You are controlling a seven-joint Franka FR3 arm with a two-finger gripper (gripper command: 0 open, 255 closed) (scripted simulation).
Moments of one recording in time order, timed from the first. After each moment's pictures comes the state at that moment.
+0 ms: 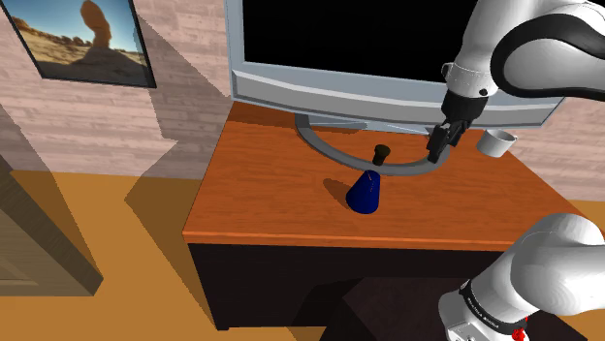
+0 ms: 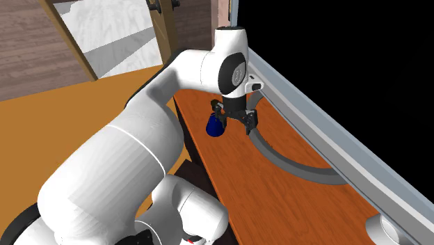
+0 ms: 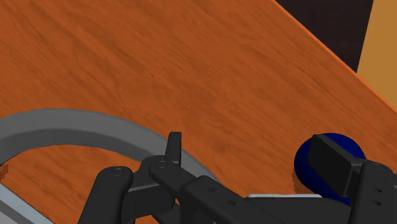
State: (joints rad) arm -0.01 -0.81 0.07 -2.45 -0.12 1.56 0.02
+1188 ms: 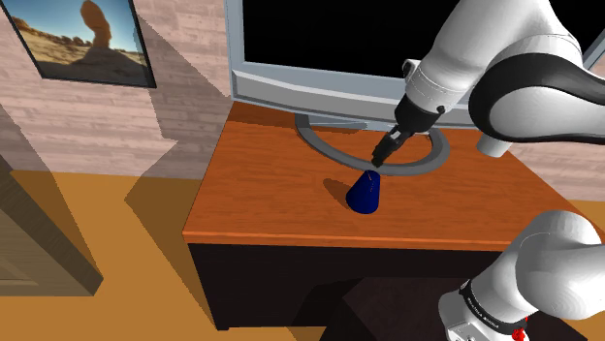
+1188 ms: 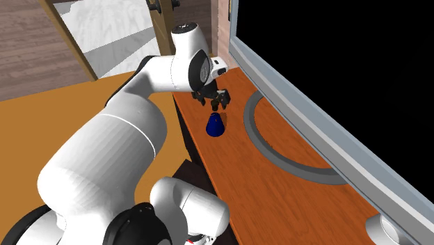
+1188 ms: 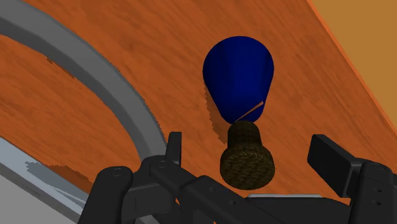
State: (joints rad) arm 0.10 -0.76 0.26 -2.48 0.00 1.93 0.16
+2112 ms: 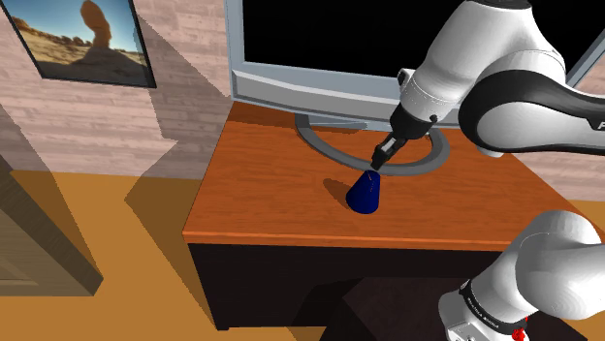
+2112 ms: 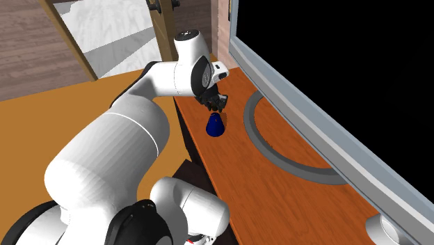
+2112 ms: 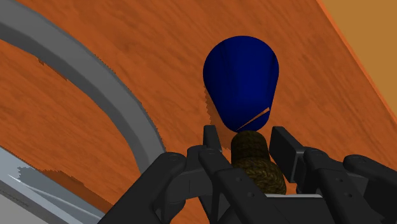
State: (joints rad) arm 0.10 -0.75 0.26 -2.52 0.00 1.98 0.16
